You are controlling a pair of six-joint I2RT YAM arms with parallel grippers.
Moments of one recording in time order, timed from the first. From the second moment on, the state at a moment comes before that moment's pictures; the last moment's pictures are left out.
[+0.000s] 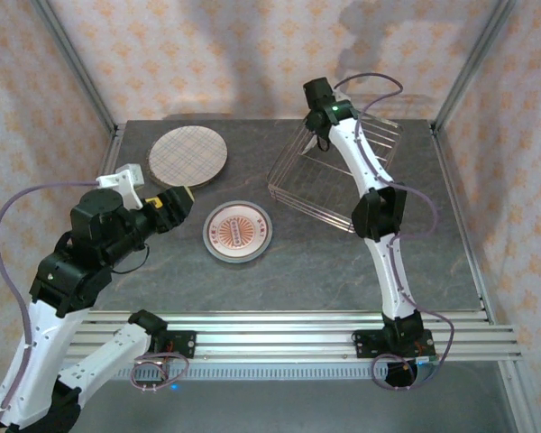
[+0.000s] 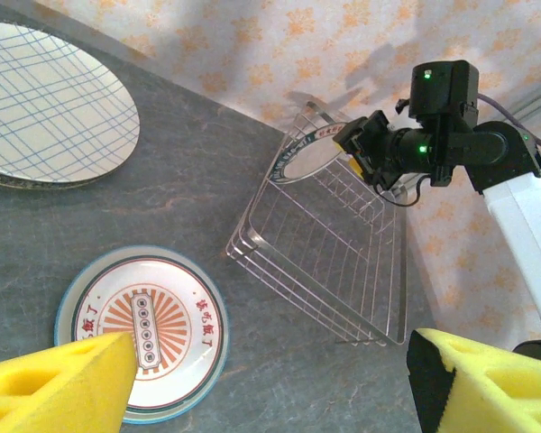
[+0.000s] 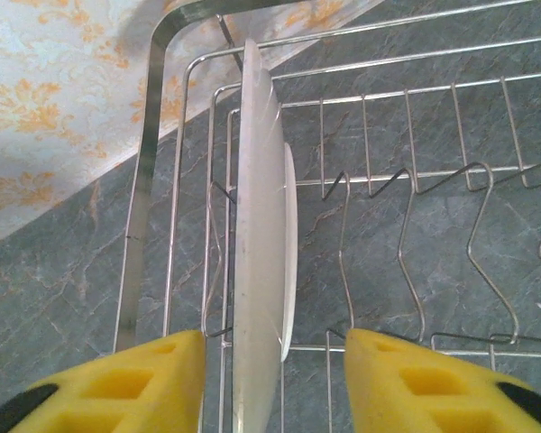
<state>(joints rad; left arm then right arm) -0.38 0.75 1.26 -0.90 -0.03 -0.70 0.36 2.48 2.64 -1.08 0.33 0.79</state>
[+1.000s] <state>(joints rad) -0.38 0.75 1.25 -0.90 -0.02 -0.70 0.37 2.49 2.64 -1.07 0.39 0.80</state>
